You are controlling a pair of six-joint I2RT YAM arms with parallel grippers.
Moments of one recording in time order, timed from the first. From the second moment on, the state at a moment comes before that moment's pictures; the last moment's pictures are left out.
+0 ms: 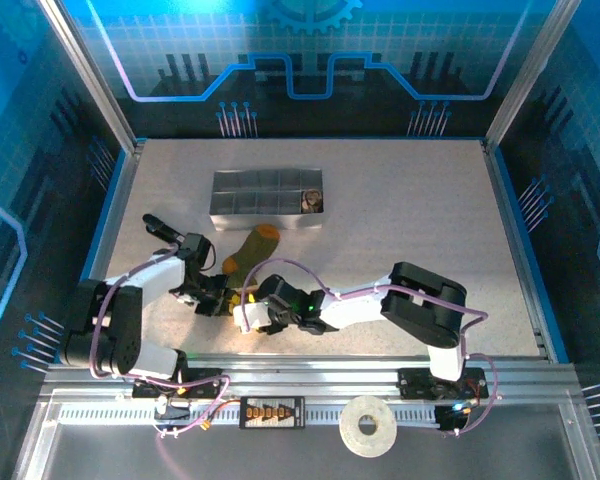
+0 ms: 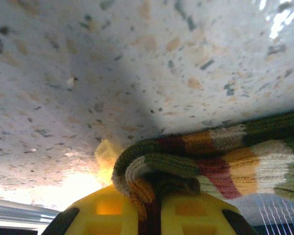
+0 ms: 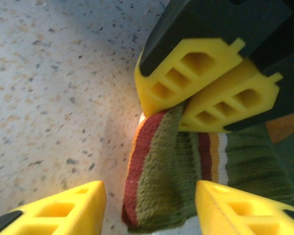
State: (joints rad) left arm -0.09 1.44 0.61 -0.73 0.53 -1.46; right arm 1.18 1.90 0.98 0.18 0.05 -0.73
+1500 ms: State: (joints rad) left arm -0.04 1.07 0.58 -0.83 0.38 -1.41; right arm 0.95 2.22 1.51 -0.34 -0.66 -0.05
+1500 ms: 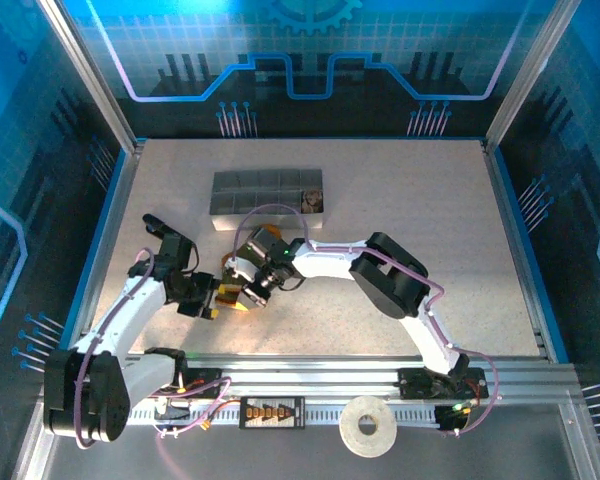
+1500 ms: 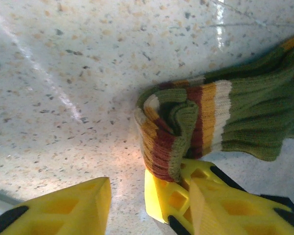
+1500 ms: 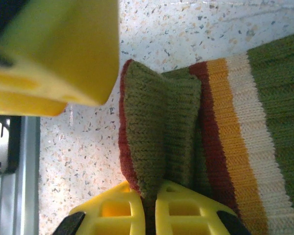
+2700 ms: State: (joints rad) left arm -0.06 1.24 0.46 -0.49 0.40 -1.34; right arm 0.87 2.35 1.64 -0.46 -0.92 0.19
